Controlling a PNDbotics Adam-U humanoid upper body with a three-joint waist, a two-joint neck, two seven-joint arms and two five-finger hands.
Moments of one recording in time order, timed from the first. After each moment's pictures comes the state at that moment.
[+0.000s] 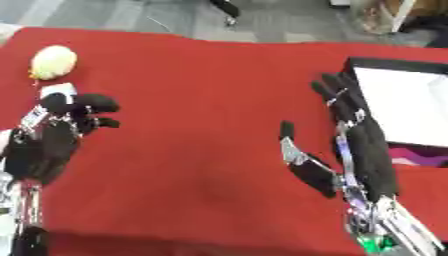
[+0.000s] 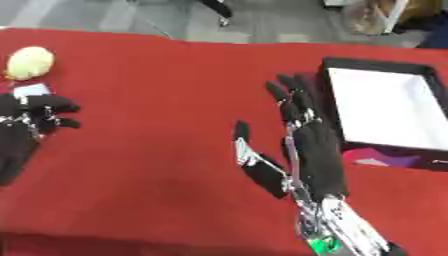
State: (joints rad) left arm -0.14 0.05 0.25 -1.86 0.19 0.04 -0.74; right arm -0.23 -0.34 0.59 -1.98 0.87 0.37 -0.46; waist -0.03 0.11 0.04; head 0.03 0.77
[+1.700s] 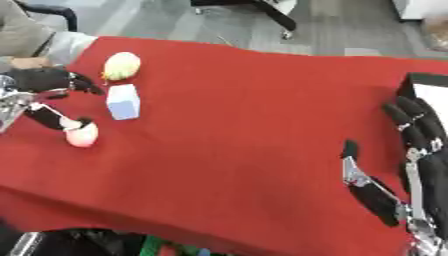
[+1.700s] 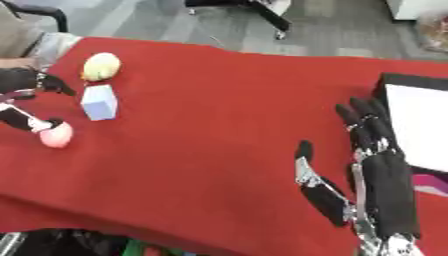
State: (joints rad) left arm -0.48 0.77 0.07 -0.99 -1.11 -0.79 -0.32; right arm -0.20 -0.38 0.59 -1.98 0.87 0.38 -0.45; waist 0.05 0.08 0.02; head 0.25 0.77
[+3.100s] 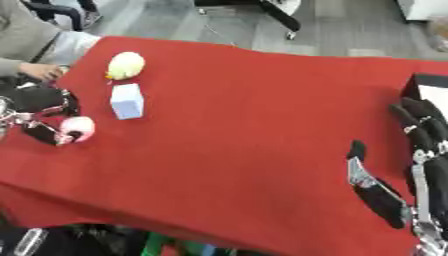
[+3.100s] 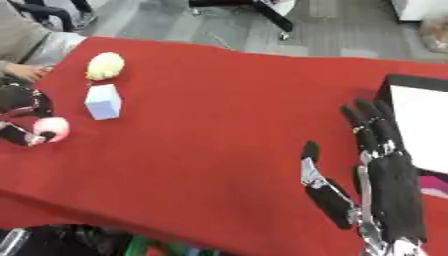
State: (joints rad) left arm -0.45 0.76 0.12 -0.88 -1.28 -0.75 0.02; right arm -0.20 -0.38 0.59 -1.98 0.87 0.38 -0.45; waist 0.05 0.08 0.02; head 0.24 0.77
